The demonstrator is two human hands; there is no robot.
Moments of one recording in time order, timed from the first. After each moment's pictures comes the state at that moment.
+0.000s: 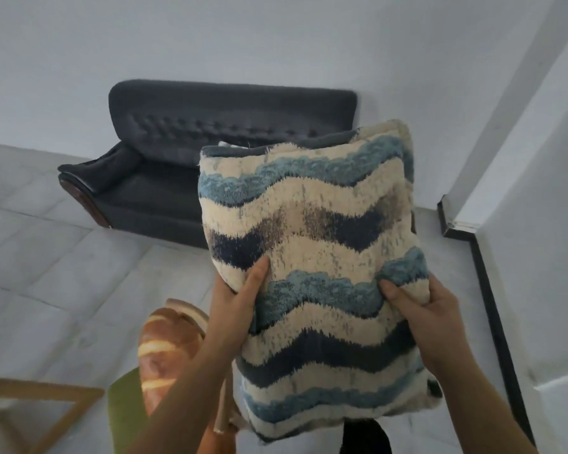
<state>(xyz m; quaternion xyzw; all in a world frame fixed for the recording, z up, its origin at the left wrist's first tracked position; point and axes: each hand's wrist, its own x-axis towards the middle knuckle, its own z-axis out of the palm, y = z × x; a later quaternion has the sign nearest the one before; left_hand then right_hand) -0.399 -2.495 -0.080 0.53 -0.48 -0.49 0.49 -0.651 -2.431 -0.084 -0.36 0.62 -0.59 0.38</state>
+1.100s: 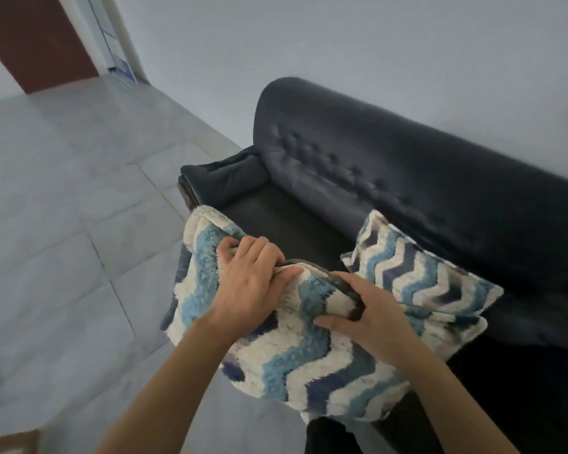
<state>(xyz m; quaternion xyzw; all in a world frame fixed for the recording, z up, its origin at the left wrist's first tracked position) -0.074 -3.275 -0.080 0.65 -0.68 0.10 0.32 -0.302 -3.326 -0.092 -0.80 0.45 -0.16 0.37</state>
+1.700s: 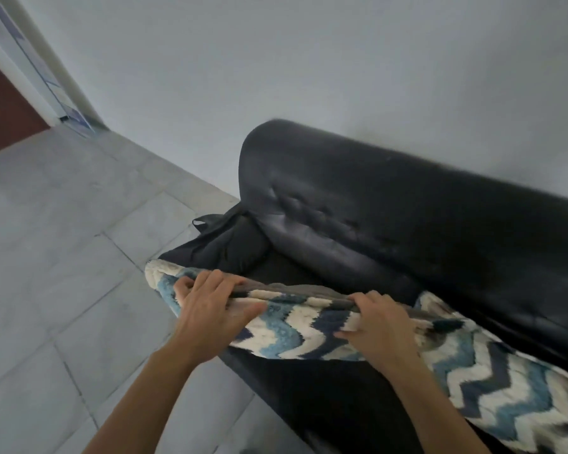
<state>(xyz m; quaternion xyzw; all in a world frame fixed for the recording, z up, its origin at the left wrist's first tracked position) 0.231 -3.681 -0.095 0.70 -0.69 -0.02 0.15 -0.059 -3.732 -0.136 -0.78 0.61 -0.05 0.14</state>
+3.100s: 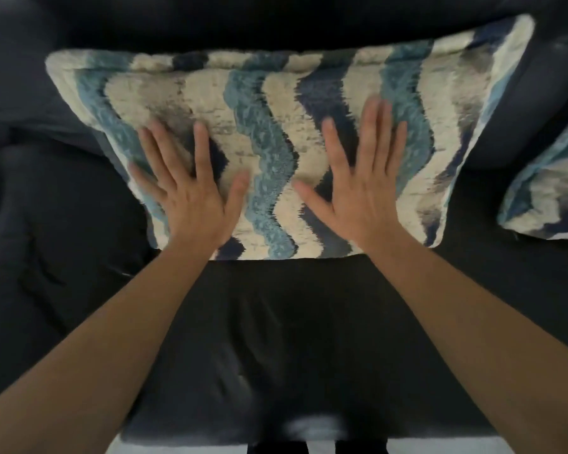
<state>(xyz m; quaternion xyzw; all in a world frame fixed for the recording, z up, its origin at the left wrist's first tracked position) 0.332 -4.144 -0.654 0.55 -0.82 0.02 0.12 0.114 -4.048 -0.645 -0.63 0.75 -0.14 -0.14</state>
